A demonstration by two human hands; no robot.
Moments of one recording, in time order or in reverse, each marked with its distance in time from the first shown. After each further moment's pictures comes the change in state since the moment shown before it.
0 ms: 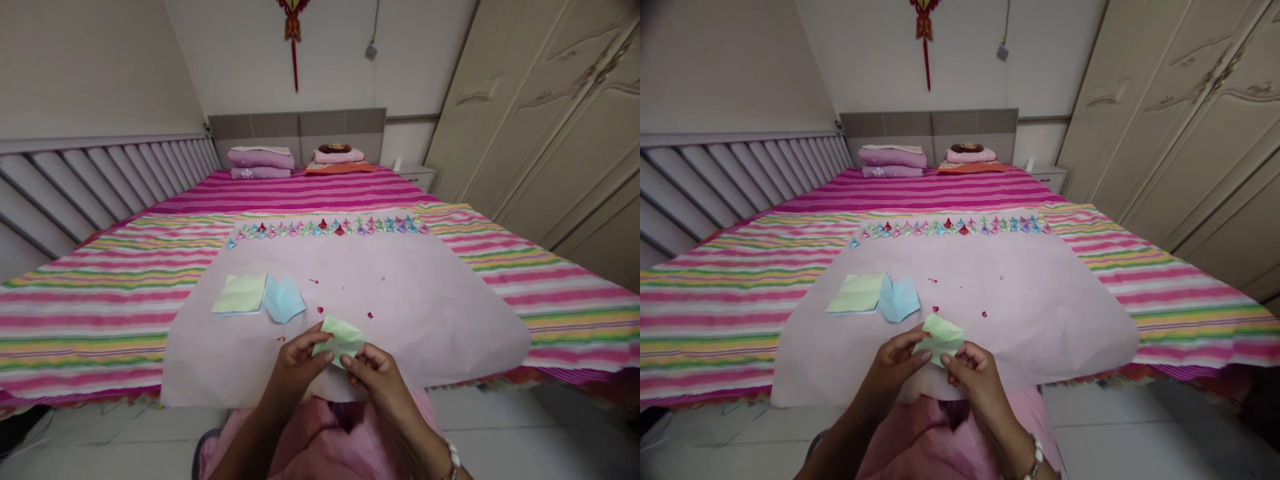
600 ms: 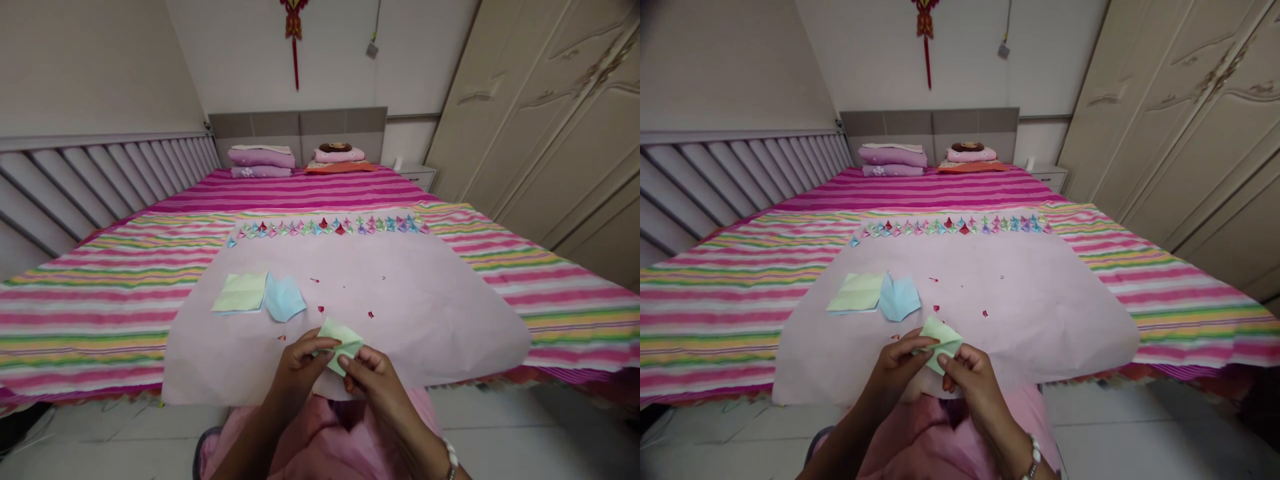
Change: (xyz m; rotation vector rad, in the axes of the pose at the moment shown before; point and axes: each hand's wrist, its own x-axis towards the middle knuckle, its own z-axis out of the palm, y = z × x) left_hand 0.000 -0.002 -0.003 0.249 -0.112 0.157; right_hand -0.005 -0.001 0.006 0.040 -0.077 0.080
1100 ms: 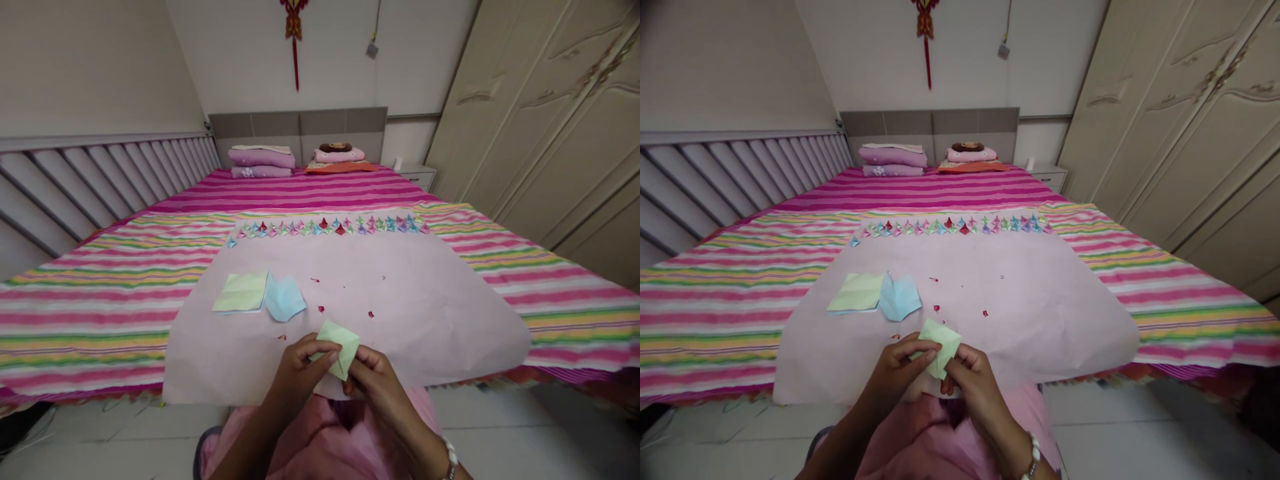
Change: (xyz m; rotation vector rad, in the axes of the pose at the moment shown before) left_hand -0.002 0.005 -0.001 0.184 -0.016 -0.027; right_hand -0.001 -0.001 0.000 -0.021 -0.038 0.047
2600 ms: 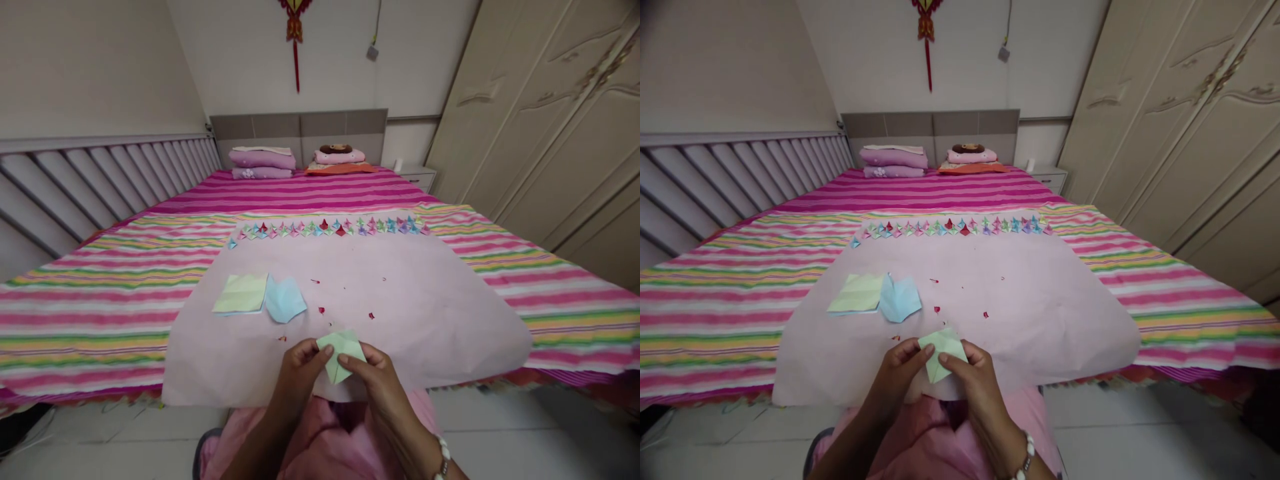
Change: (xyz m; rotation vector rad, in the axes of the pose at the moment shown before) left_hand -0.001 -0.009 0.015 -0.417 0.178 -0.323; right_hand 0.004 0.001 0.005 0.118 0.169 -0.046
